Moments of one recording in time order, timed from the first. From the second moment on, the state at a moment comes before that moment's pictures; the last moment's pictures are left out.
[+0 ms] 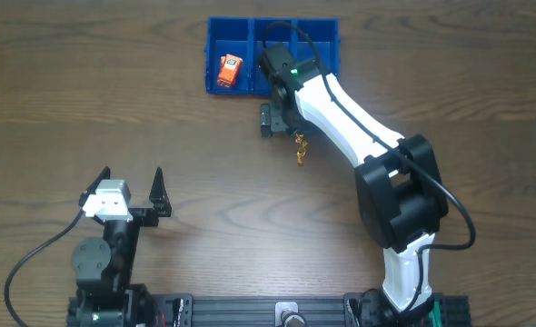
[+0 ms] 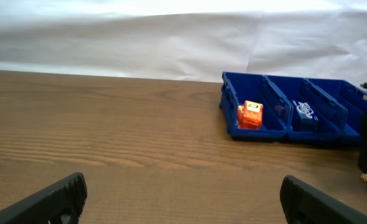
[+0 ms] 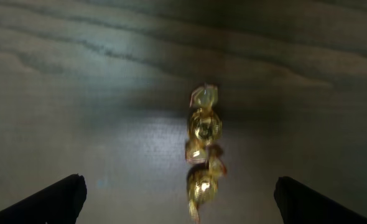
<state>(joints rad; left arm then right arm) 0.00 0.01 0.02 -0.11 0.07 -0.08 0.51 2.07 1.64 -1.00 0.09 0.47</state>
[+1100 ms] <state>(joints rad) 0.00 0.01 0.02 -0.11 0.07 -0.08 0.49 2.07 1.42 -0.90 0.04 0.53</state>
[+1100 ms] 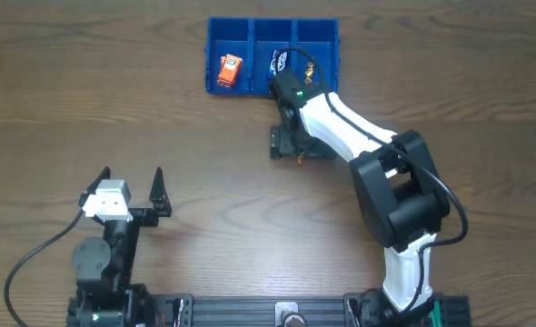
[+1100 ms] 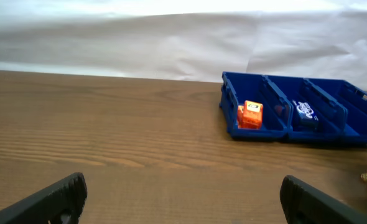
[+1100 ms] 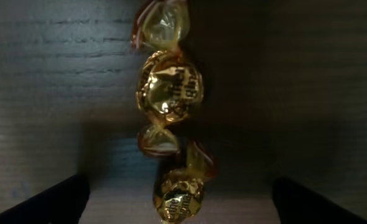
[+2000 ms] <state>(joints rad) 0.00 0.01 0.02 -0.11 0.07 -0.08 0.49 2.07 1.42 -0.89 0.03 0.54</state>
